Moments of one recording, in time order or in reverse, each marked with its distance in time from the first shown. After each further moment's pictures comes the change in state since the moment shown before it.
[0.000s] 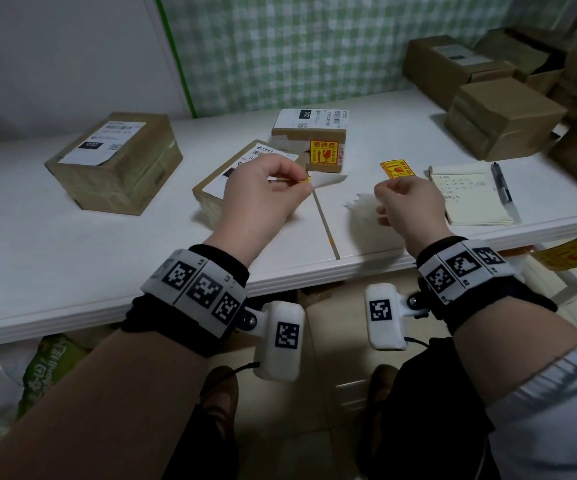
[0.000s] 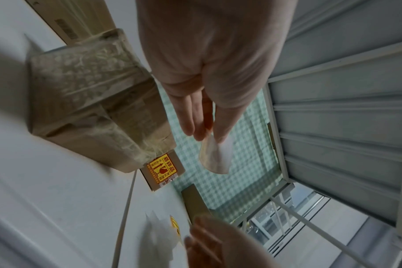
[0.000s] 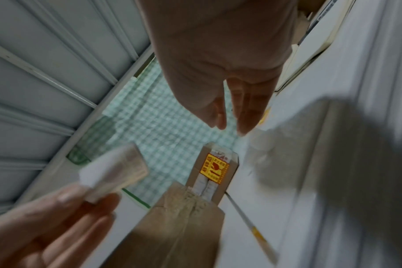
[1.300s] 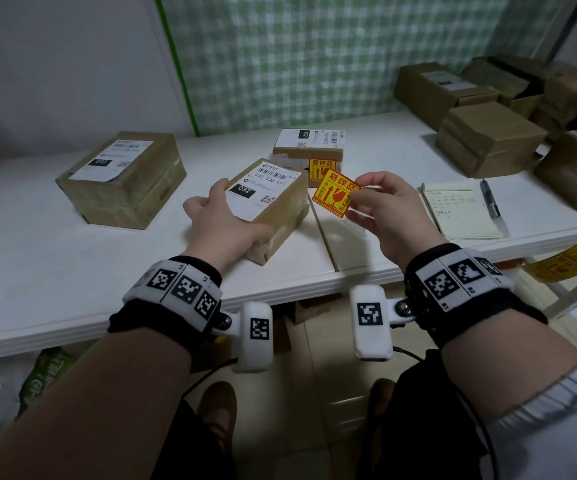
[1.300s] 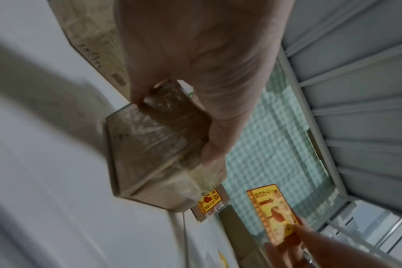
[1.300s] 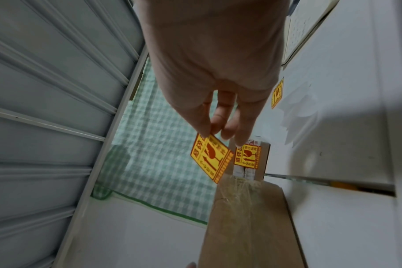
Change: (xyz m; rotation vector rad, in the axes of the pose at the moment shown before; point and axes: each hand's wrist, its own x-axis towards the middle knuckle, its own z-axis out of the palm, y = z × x) left_hand 0.012 -0.040 -0.042 0.365 0.045 -0.297; right_hand -0.020 -0.034 0.008 0.579 -0.230 0.054
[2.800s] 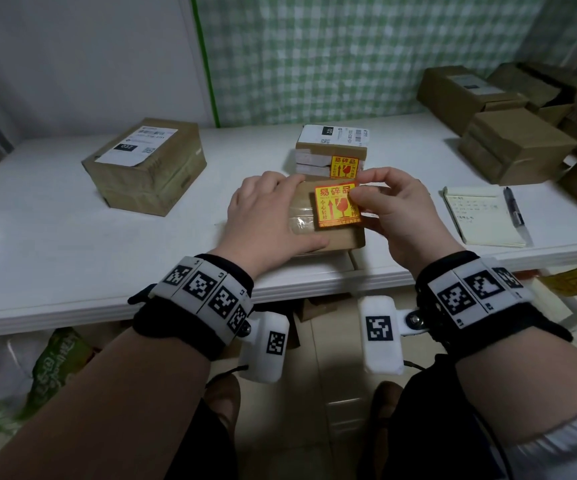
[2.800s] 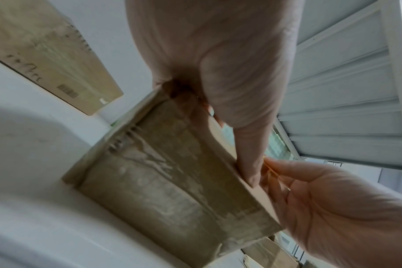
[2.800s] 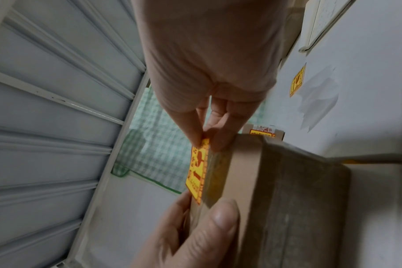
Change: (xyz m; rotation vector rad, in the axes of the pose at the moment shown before) left_hand -0.021 0.013 0.000 0.472 -0.045 0.484; right_hand -0.016 -0.004 0.022 -0.079 -0.135 -0.078
